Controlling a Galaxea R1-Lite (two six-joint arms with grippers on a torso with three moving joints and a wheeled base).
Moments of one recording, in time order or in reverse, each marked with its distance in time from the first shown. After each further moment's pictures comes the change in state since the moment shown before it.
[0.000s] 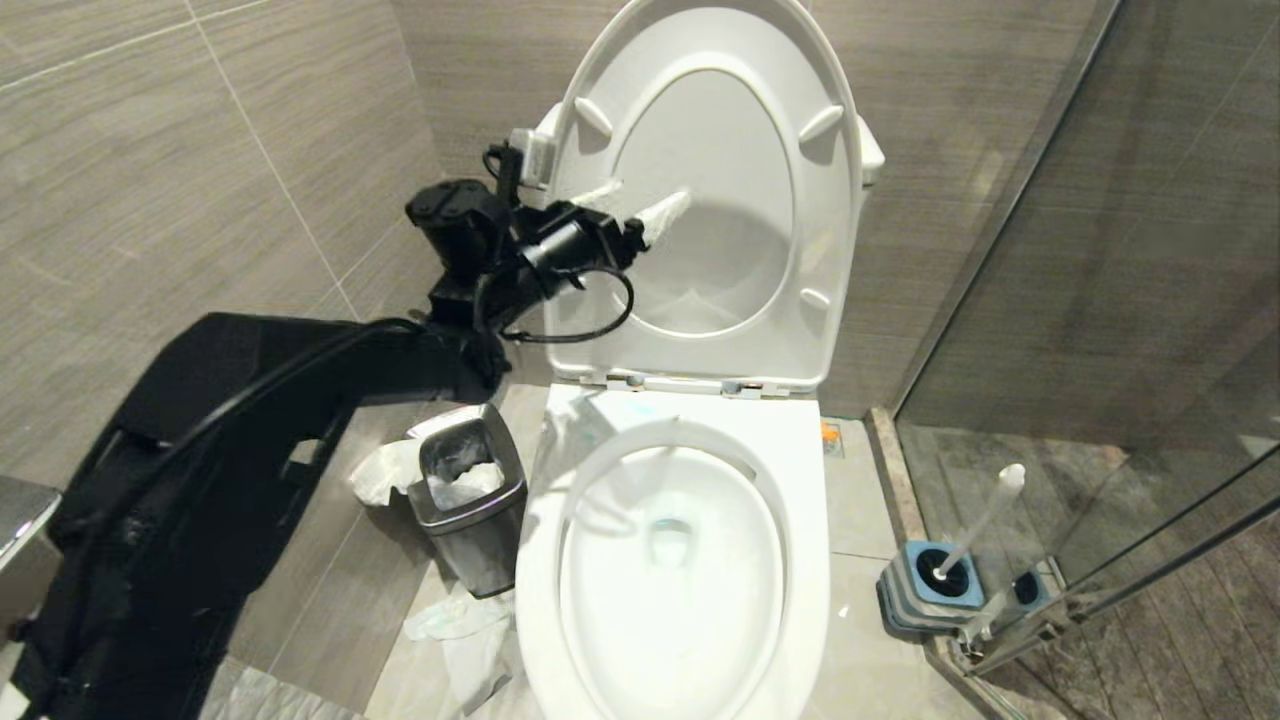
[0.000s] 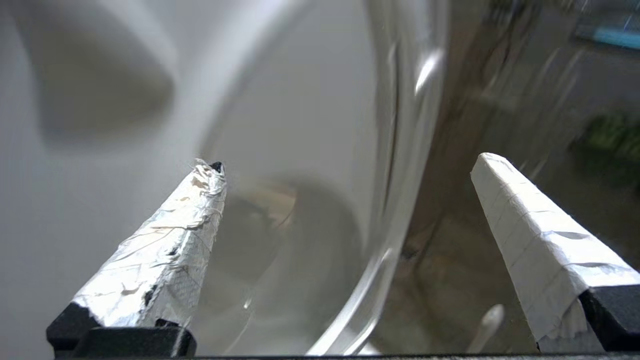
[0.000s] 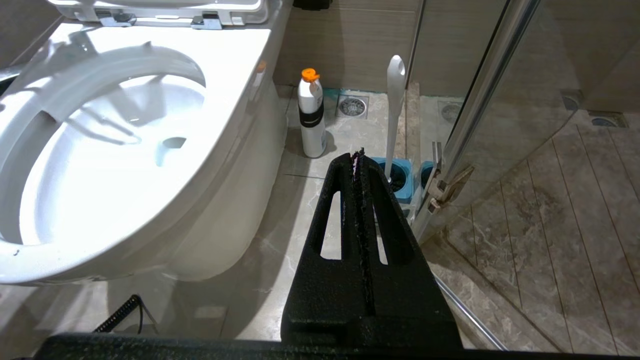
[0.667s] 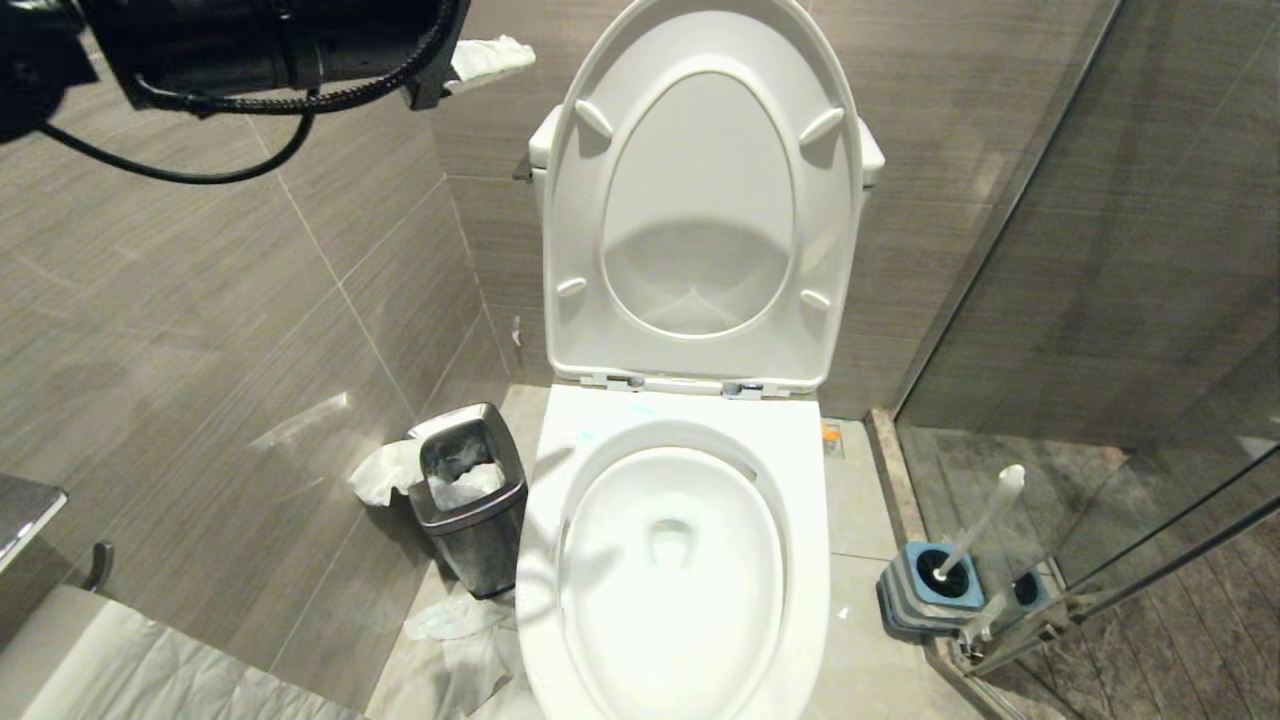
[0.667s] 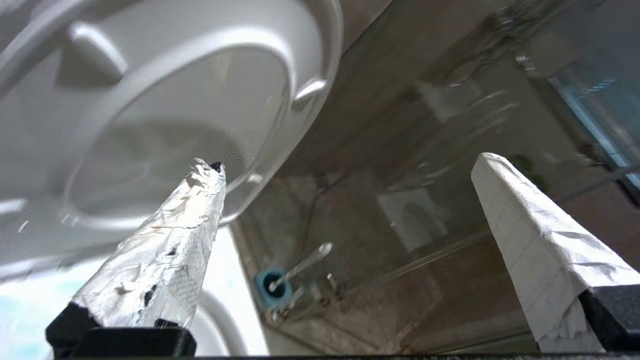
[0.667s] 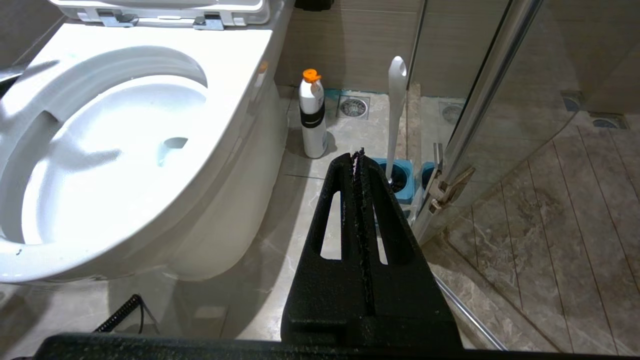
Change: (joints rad) left arm -0.056 -0.610 0.010 0.983 0.131 -0.259; right arm 0.000 0.000 0.000 0.000 0.000 0.000
